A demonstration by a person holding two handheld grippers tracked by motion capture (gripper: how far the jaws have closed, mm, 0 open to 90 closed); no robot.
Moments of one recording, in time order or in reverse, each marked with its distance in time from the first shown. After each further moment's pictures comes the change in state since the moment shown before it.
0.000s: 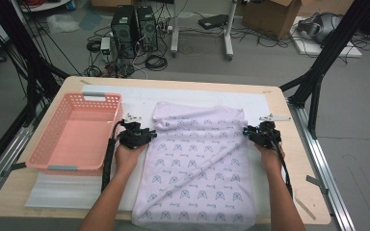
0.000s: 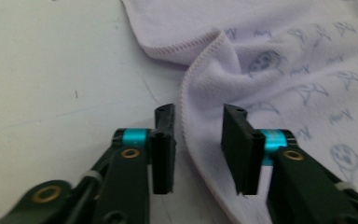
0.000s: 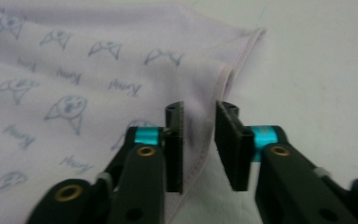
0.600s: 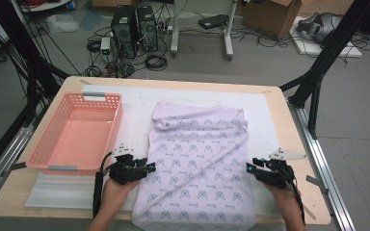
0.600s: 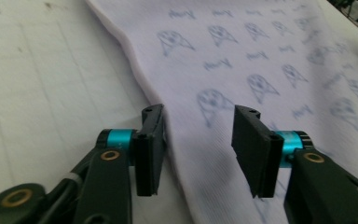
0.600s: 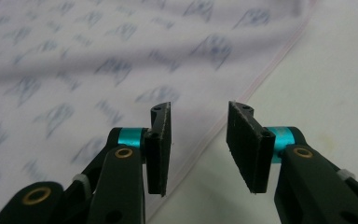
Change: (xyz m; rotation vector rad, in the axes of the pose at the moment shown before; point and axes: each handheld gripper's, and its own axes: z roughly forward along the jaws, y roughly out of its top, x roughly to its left) left arm -0.039 -0.064 -0.070 0.089 -0.188 -0.040; right arm 0.055 -0.073 -0.092 0.030 0.136 -0.063
